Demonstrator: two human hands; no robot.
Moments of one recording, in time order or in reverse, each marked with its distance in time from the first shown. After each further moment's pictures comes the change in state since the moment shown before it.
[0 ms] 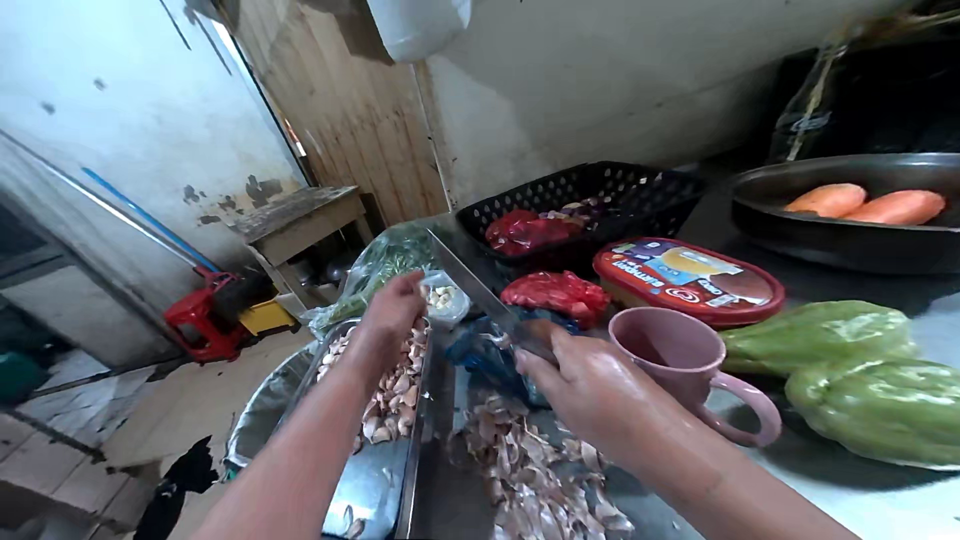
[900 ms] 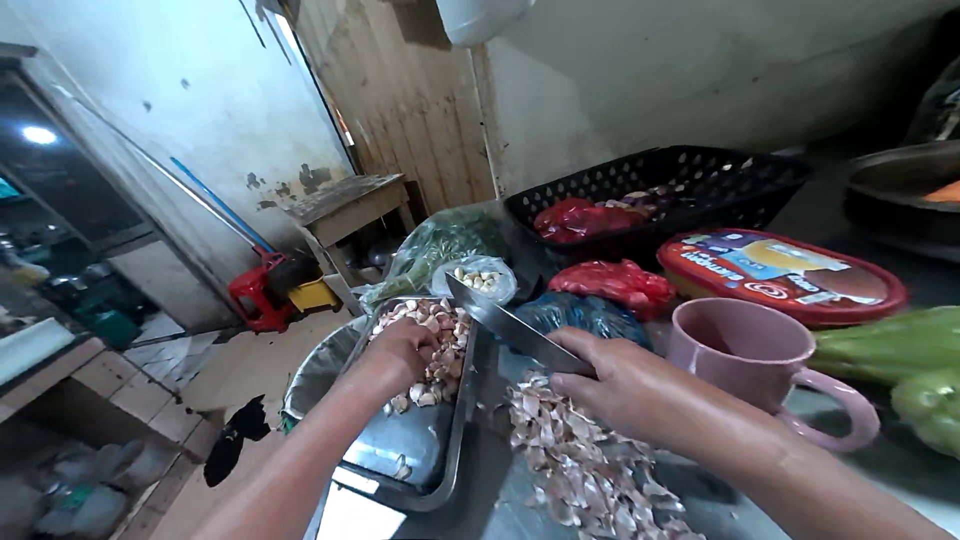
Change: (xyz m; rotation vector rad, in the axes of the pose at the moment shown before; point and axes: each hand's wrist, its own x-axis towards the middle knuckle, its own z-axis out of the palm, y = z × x) left_hand -0.061 -0.046 -0.056 0.857 -0.148 0.101; right_hand 0.010 -0.006 -0.005 0.110 -0.508 0.118
